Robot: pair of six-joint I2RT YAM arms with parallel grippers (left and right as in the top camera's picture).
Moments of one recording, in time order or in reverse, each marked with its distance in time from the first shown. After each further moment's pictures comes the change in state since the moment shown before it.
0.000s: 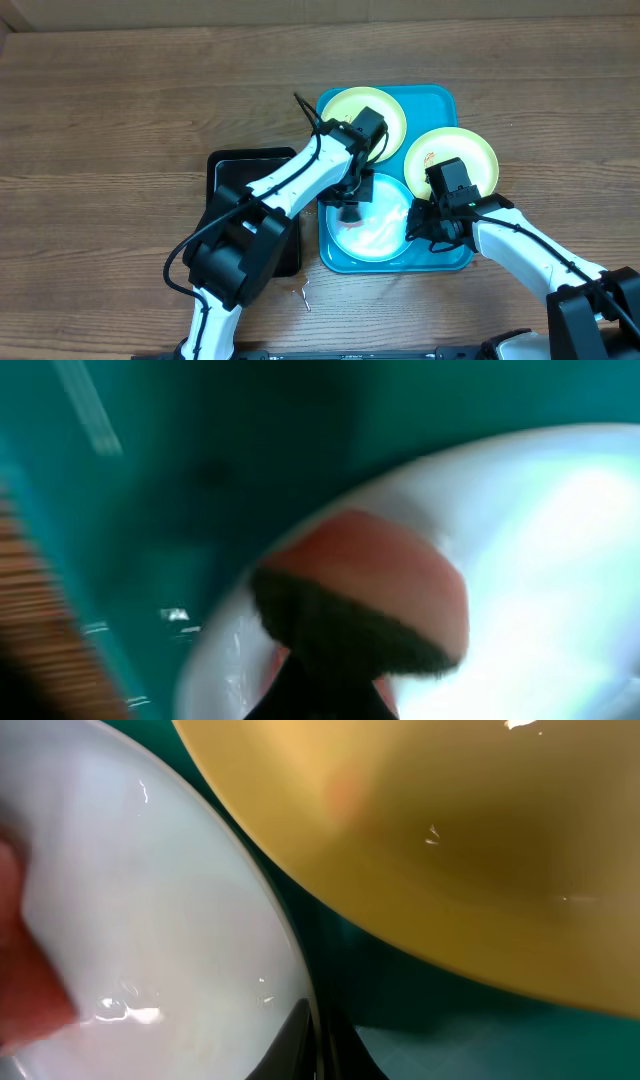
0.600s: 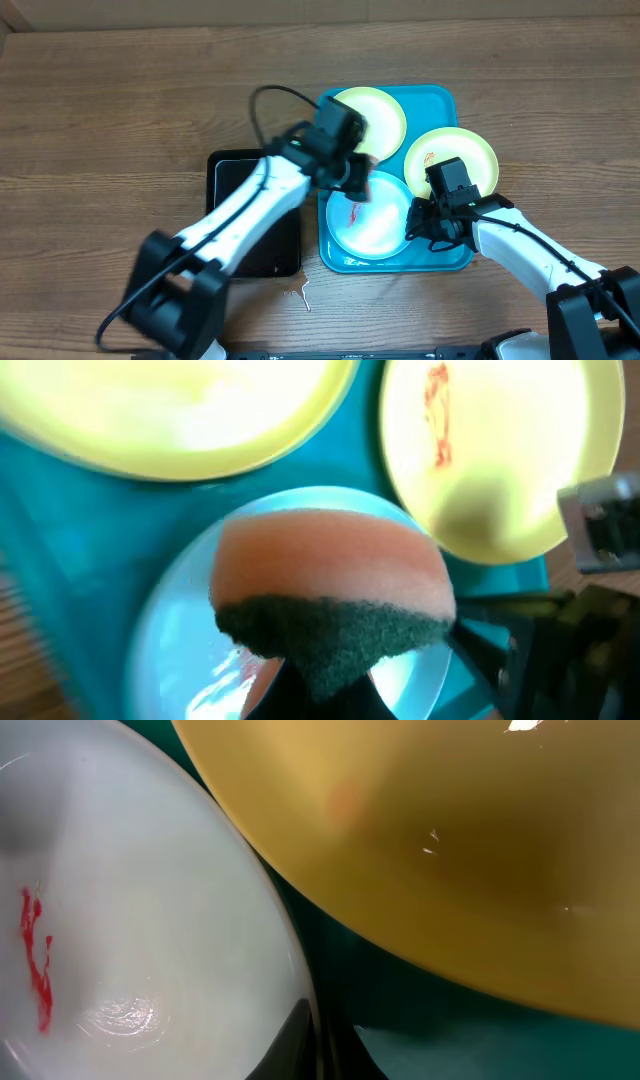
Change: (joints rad) left arm 0.051 -0.323 -0.250 0.369 0.179 0.144; right arm 0.000 0.002 0.000 0.008 0.001 0.001
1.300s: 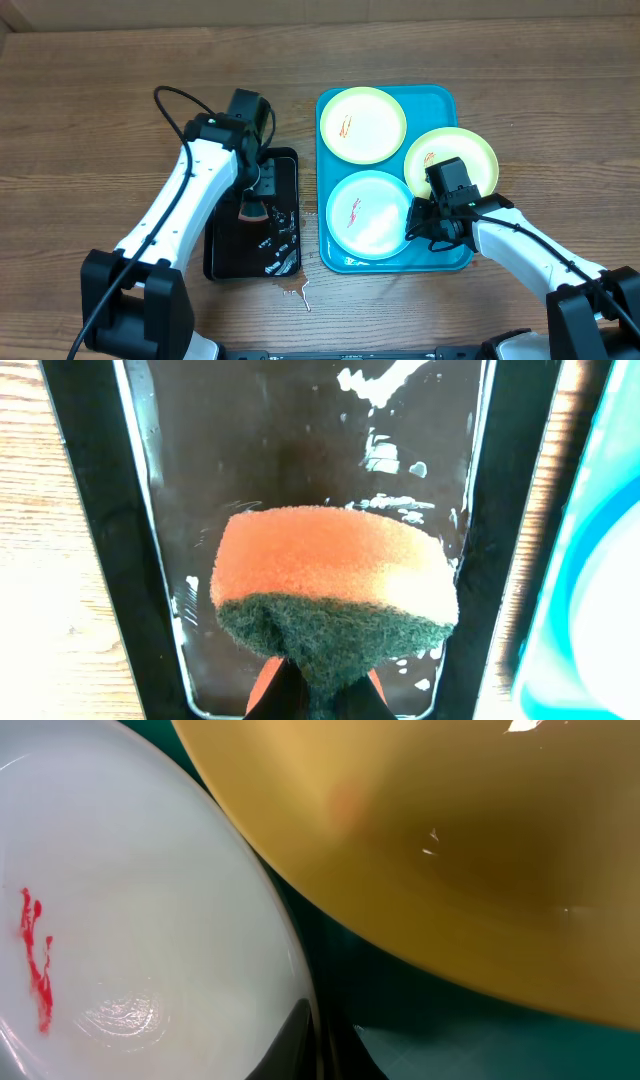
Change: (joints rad) left arm 0.320 -0.098 -0.001 -0.509 -0.312 0.108; right arm 0.000 0.000 0.000 0.001 0.000 -0.001
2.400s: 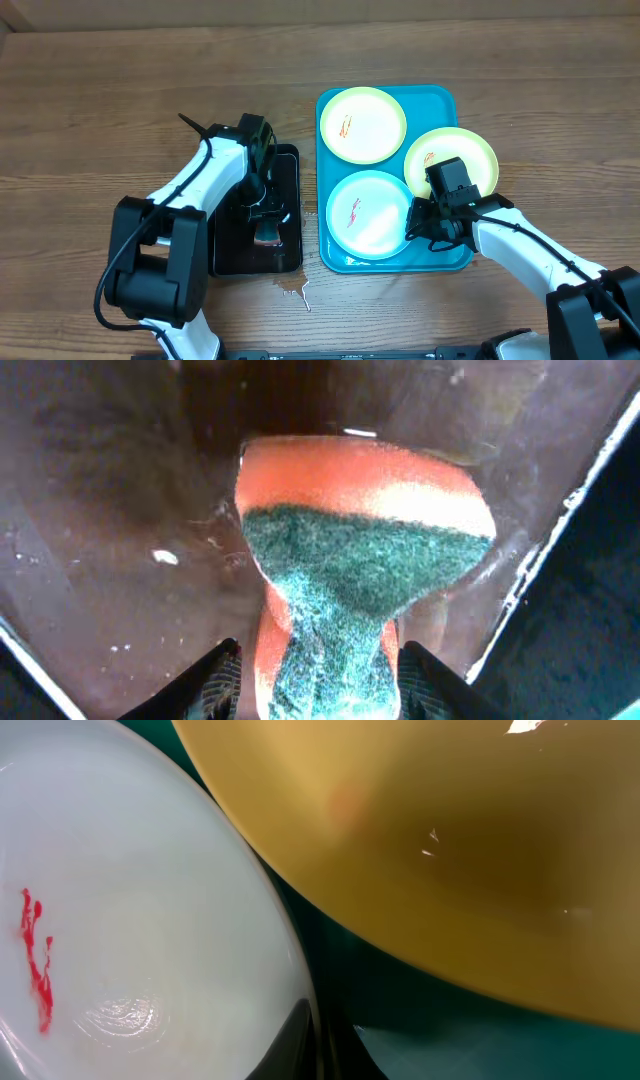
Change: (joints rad) left arm 0.040 0.185 -0.102 0.046 0.167 0.000; right arm 0.000 0.000 0.000 0.001 0.000 0.000
